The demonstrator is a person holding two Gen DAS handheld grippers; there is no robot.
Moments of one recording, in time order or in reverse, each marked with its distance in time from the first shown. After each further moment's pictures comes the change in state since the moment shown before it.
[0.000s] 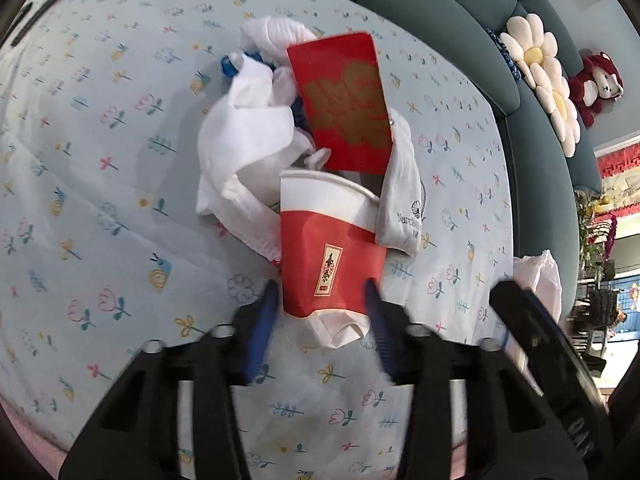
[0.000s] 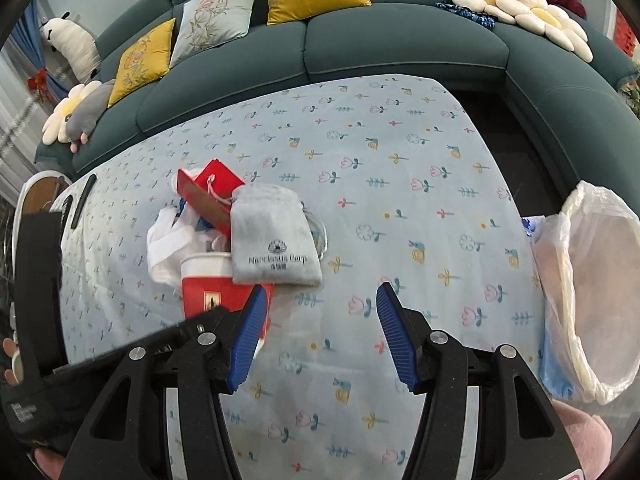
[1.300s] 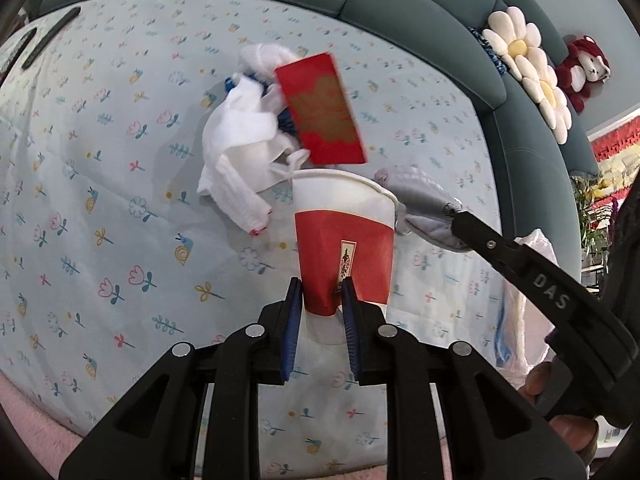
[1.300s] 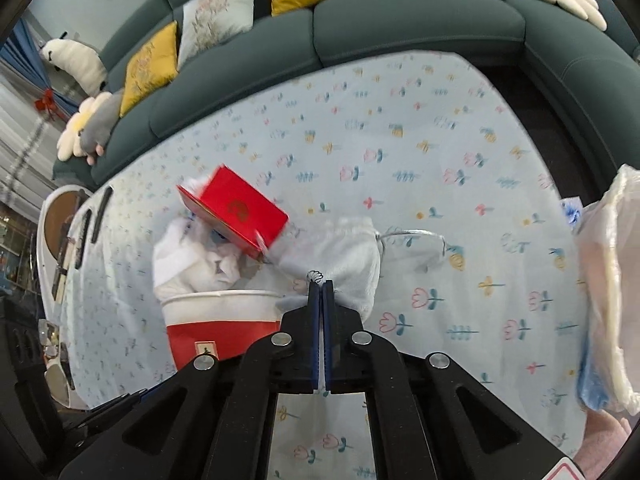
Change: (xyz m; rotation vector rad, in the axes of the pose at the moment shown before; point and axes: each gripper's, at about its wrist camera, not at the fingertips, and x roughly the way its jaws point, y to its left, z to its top) left arm -0.042 -0.014 -0.028 0.071 -0.063 0.034; right arm 0.013 -0.007 0.013 0.066 0.014 0.121
